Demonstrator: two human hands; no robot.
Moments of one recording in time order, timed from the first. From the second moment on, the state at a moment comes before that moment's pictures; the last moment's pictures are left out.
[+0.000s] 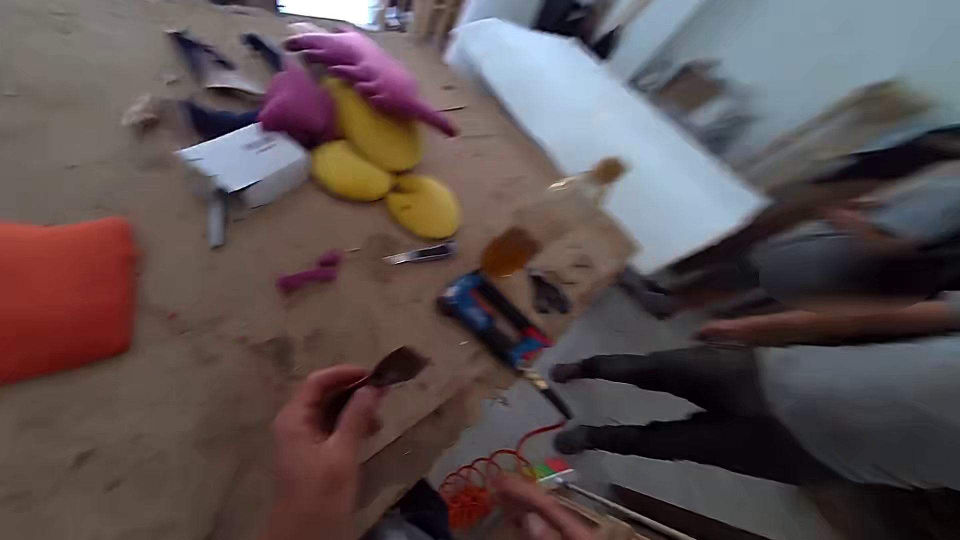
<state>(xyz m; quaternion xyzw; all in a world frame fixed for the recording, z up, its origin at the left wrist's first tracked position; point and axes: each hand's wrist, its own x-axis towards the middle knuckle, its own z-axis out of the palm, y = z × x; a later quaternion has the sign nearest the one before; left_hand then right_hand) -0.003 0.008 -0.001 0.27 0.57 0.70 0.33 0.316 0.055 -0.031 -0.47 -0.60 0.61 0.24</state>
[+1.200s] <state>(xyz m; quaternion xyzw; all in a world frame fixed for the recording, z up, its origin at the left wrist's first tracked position) -0.025 0.014 0.029 0.47 0.42 0.68 0.37 0.132 0.103 0.066 -0.24 -0.53 0.73 0.35</state>
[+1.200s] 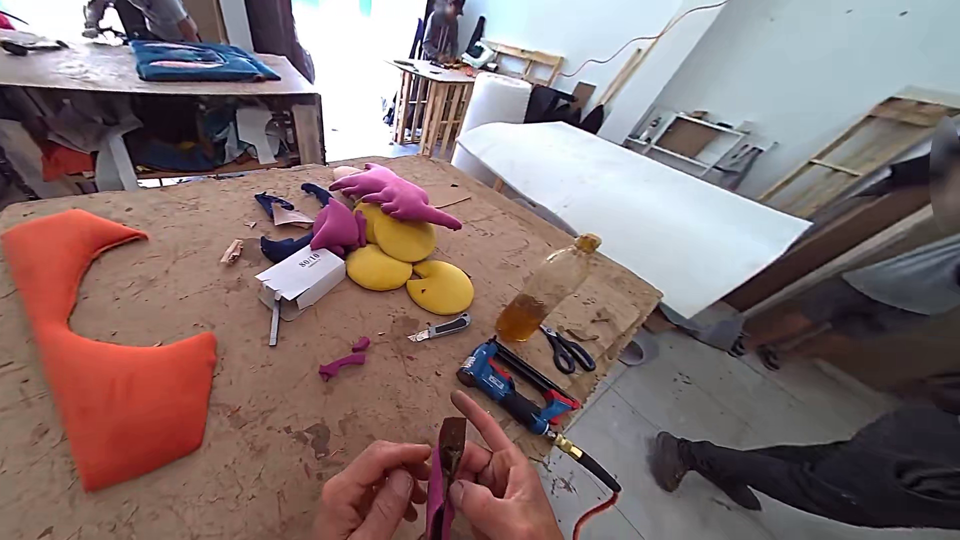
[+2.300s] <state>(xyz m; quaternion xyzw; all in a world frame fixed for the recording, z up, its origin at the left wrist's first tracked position) -0.021 -0.006 0.026 0.64 0.48 0.58 0.17 0.140 0.098 0.083 -0.29 -0.68 0.62 0.25</state>
